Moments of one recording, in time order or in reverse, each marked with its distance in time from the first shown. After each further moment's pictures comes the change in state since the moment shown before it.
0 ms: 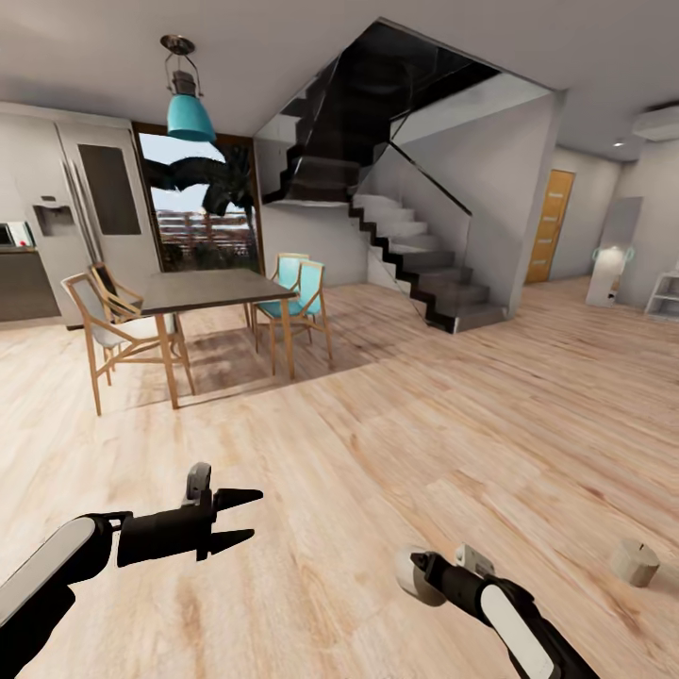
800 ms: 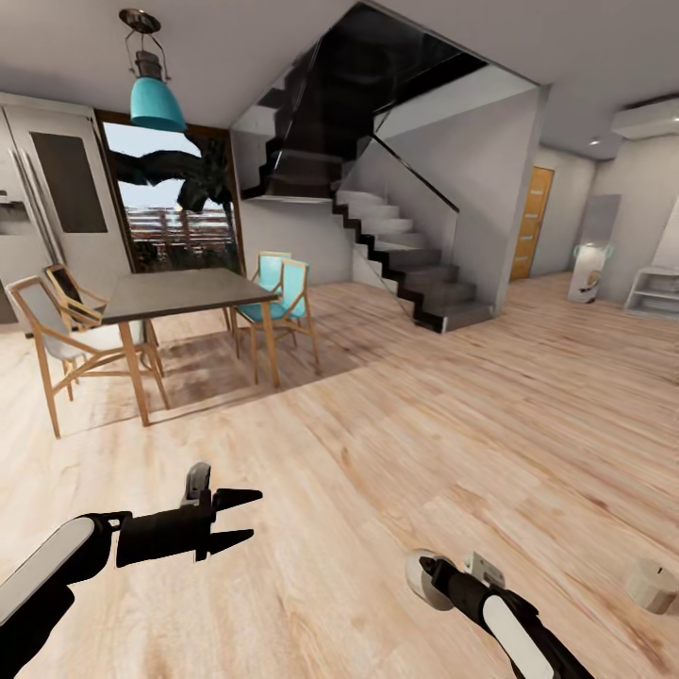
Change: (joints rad) left arm 0.000 0.003 0.000 0.001 0.000 0.000 0.000; right arm 0.000 0.001 0.001 0.072 -0.003 -0.107 0.000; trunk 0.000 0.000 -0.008
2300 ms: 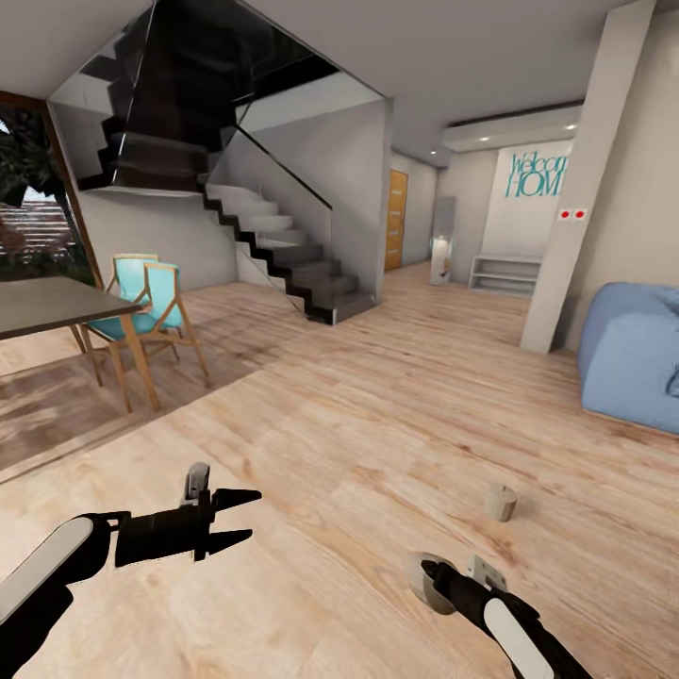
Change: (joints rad) left arm 0.000 0.005 0.000 0.000 -0.001 0.000 0.000; right arm 0.000 0.000 -0.002 0.019 0.000 -0.009 -0.003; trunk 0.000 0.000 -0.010
